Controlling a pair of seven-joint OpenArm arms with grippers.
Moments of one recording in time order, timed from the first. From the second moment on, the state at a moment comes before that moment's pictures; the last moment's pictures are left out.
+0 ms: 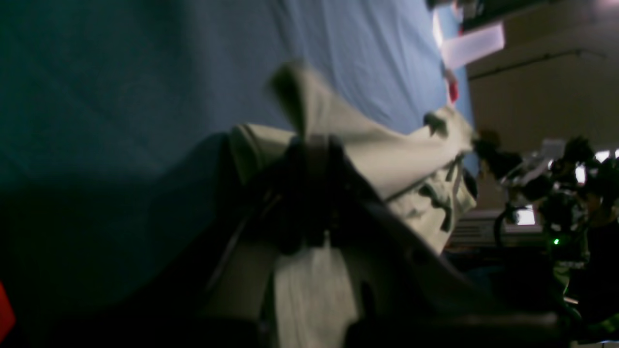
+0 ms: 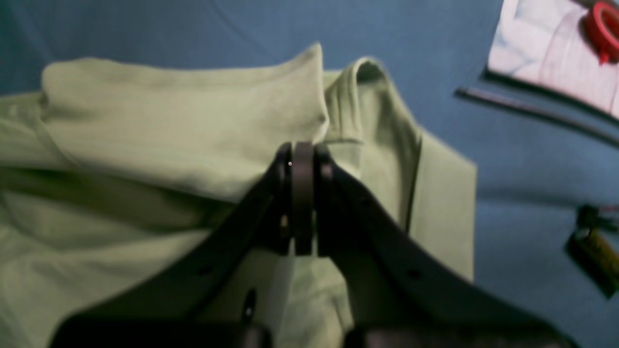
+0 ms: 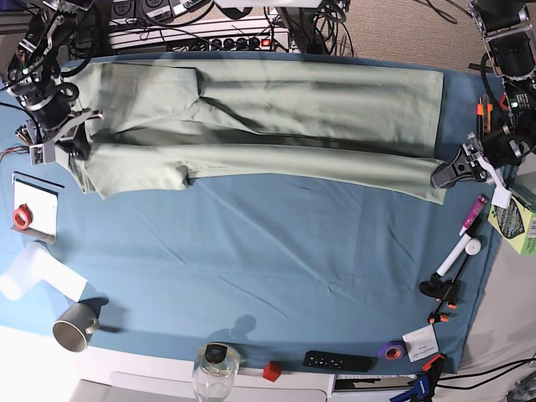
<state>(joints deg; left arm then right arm) -4.8 -26.6 -21.8 54.4 -82.6 -44.1 70.9 -17.4 20.5 40.2 94.8 28.2 40.2 -40.8</state>
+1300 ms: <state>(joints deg) -0.4 -27.3 -22.2 55.5 -87.2 -44.5 75.6 -19.2 20.5 40.2 94.8 31.9 40.0 -45.8</state>
